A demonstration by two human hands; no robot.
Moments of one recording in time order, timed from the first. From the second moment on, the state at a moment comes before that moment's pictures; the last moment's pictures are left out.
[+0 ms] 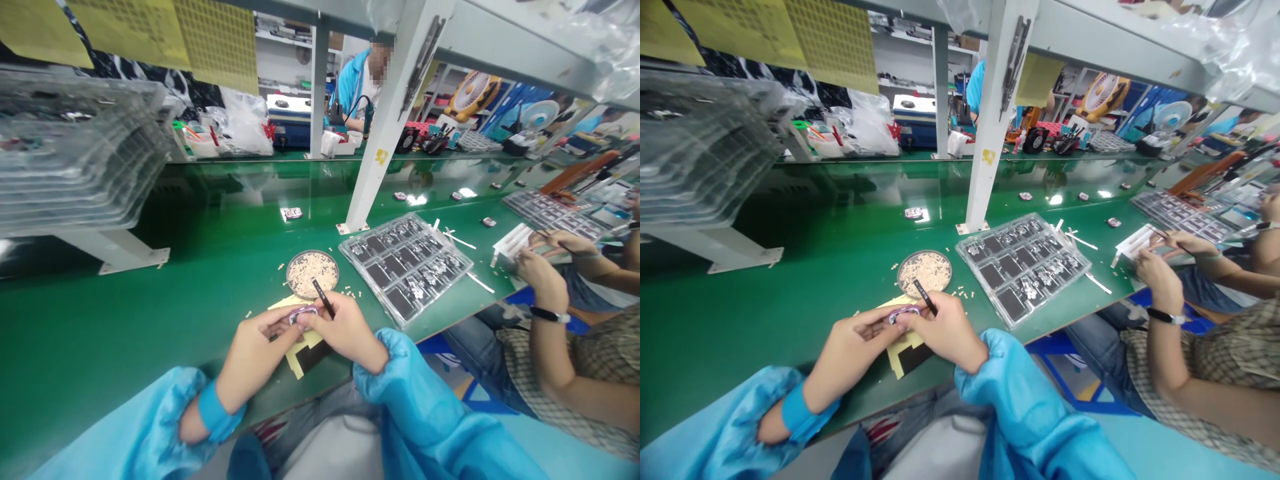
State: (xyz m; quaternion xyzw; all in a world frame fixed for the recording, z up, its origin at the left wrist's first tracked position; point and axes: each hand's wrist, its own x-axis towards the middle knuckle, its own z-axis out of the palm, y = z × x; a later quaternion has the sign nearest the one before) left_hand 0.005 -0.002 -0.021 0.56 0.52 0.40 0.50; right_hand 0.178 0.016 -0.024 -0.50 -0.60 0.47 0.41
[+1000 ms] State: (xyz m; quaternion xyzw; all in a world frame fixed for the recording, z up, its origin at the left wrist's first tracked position) left_hand -0.001 -0.001 -0.015 0.71 0.53 0.36 0.29; right_hand 0.199 0.025 -0.002 -0.38 -0.80 0.28 0.37
